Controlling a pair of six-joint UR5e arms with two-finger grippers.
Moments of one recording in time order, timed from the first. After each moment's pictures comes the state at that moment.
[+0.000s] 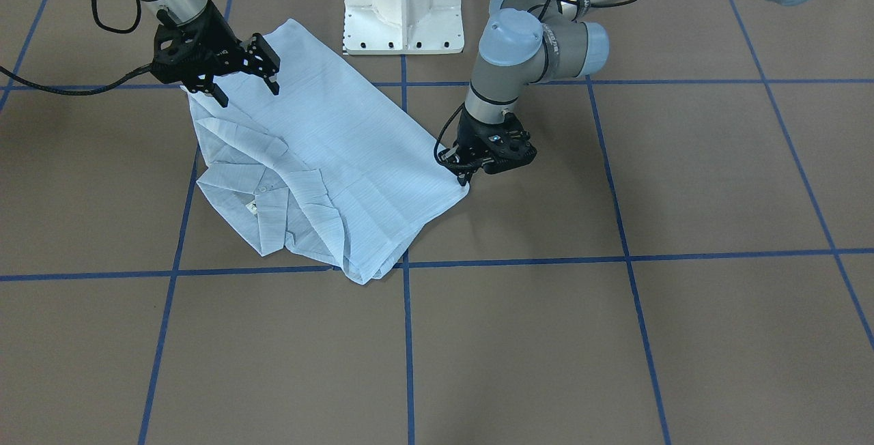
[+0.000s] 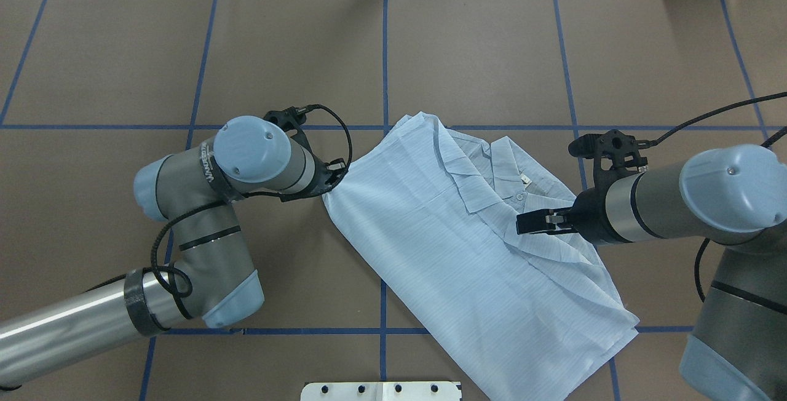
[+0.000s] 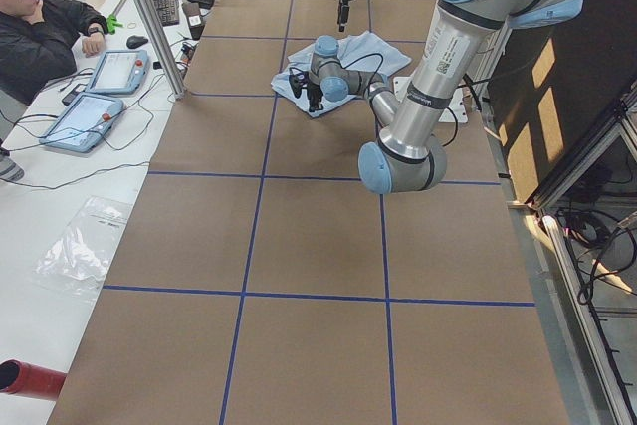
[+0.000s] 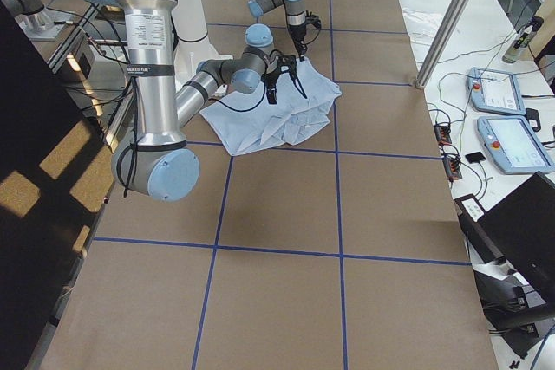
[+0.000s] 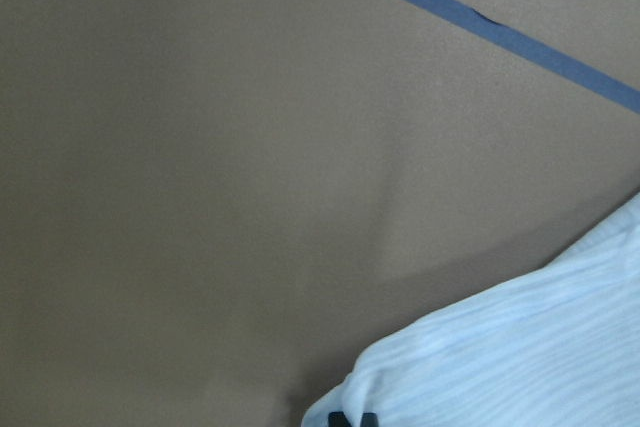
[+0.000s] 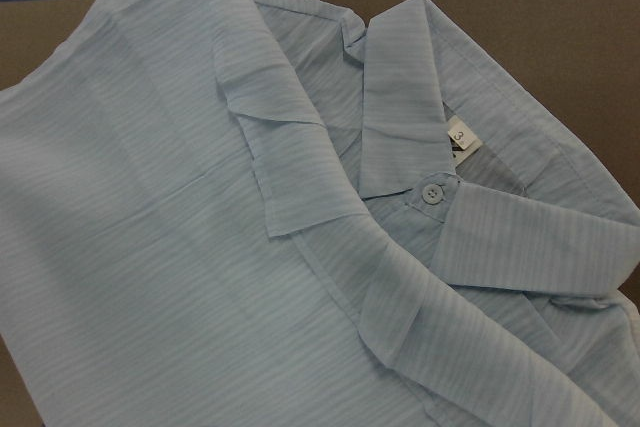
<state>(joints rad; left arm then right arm) -0.53 -2.17 -1.59 -1.89 -1.77 -1.65 0.54 -1.50 2.16 -1.24 1.89 1.21</state>
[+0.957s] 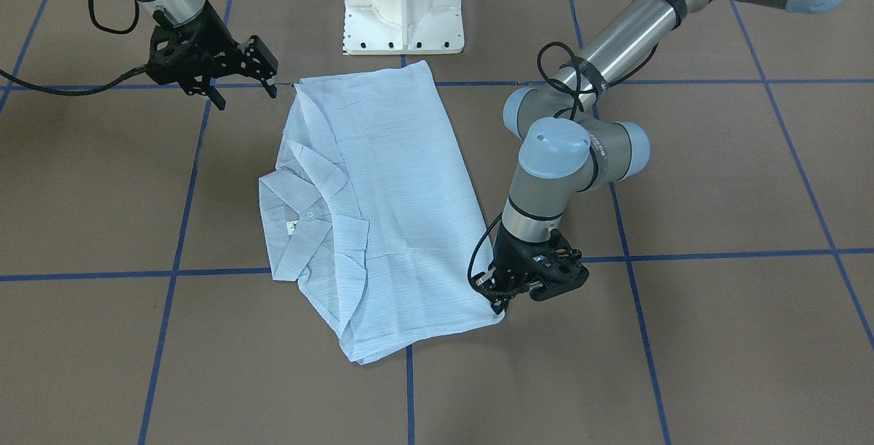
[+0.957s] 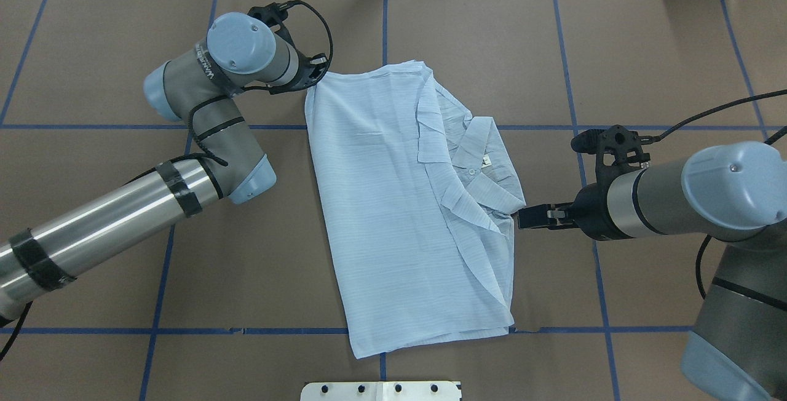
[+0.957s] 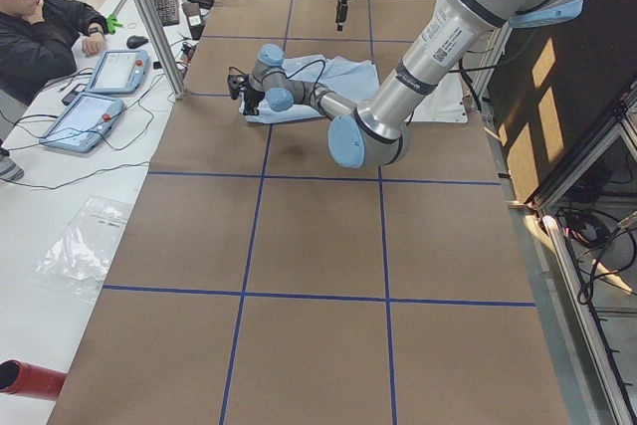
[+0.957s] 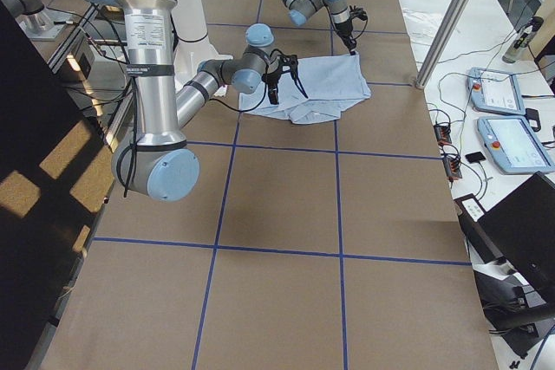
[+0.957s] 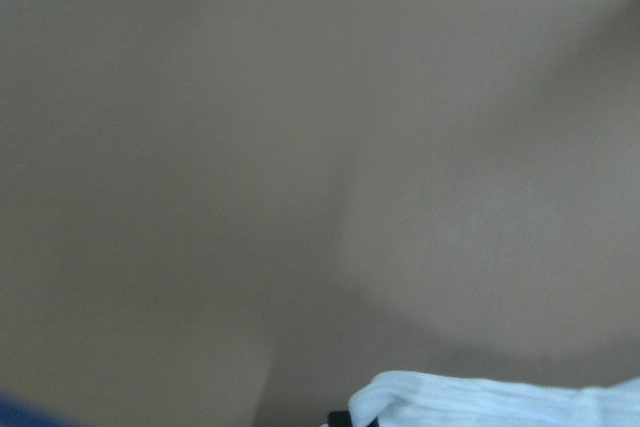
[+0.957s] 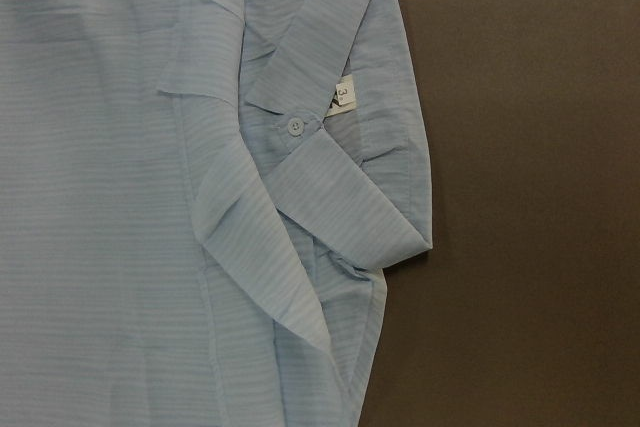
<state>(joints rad) -0.73 -2.42 -1.04 -2.28 -1.70 -1.51 0.55 -1.50 2.15 -1.24 1.88 1.21</state>
